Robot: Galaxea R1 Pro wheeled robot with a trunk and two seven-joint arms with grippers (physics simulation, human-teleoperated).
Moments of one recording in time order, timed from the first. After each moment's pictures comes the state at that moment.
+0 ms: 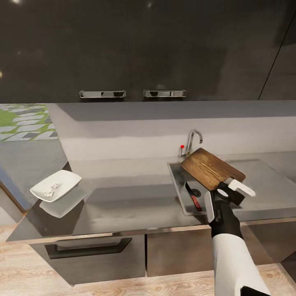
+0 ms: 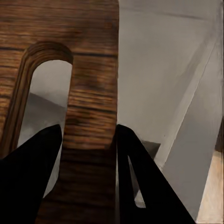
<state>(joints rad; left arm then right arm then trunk) 0.32 0.02 0.02 -0.52 0.20 -0.46 -0.06 -0.76 0.17 -0.40 -1.05 0.04 0.23 -0.72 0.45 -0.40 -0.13</state>
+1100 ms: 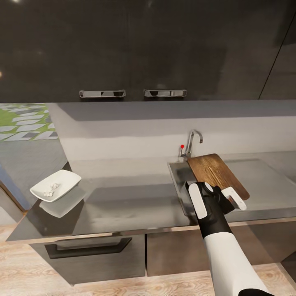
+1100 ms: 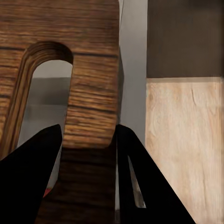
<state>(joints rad) 0.32 0.02 0.02 -0.52 0.20 -0.45 -0.06 -0.76 0.17 -0.07 -1.11 -0.46 0.06 -1.40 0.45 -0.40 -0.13</state>
